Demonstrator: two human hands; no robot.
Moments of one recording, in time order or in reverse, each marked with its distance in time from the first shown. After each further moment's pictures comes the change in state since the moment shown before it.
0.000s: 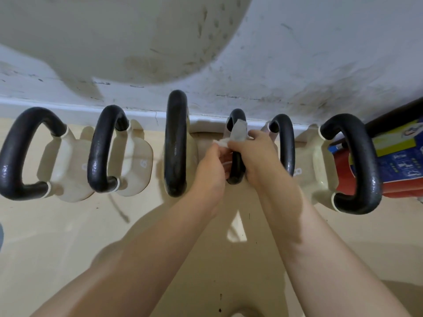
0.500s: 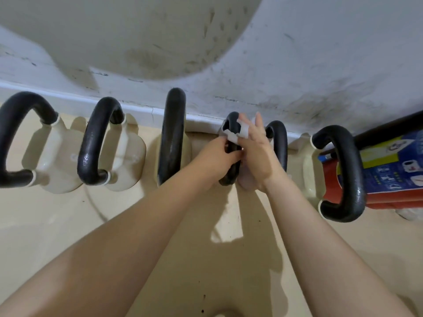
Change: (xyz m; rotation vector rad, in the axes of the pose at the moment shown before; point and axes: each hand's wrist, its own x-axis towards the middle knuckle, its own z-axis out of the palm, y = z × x) left_hand 0.024 0.021 0.004 0.597 -0.264 0.199; right_hand 0.022 0.013 -0.019 -0.134 -0.212 -0.327
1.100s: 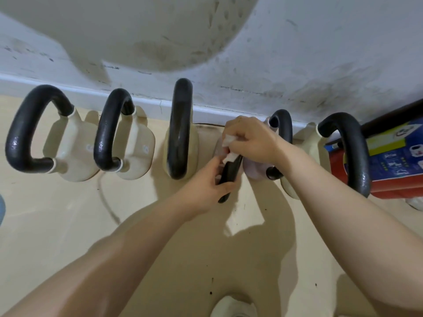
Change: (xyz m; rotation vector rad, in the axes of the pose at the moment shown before) left_hand -0.057 -0.056 0.002 -0.184 -0.112 0.078; right_hand -0.005 -0.035 -0.009 -0.704 -0.411 -0.327
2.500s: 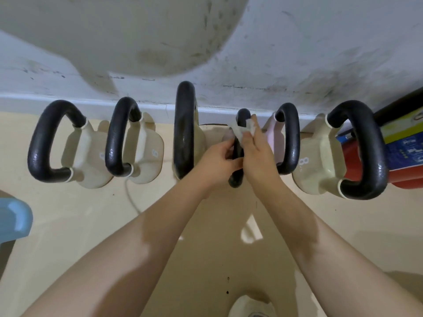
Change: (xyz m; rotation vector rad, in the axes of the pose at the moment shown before) left_hand 0.026 0.024 -0.003 0.112 0.058 -0.043; right_hand -0.025 -0.019 0.059 0.667 0.566 0.435
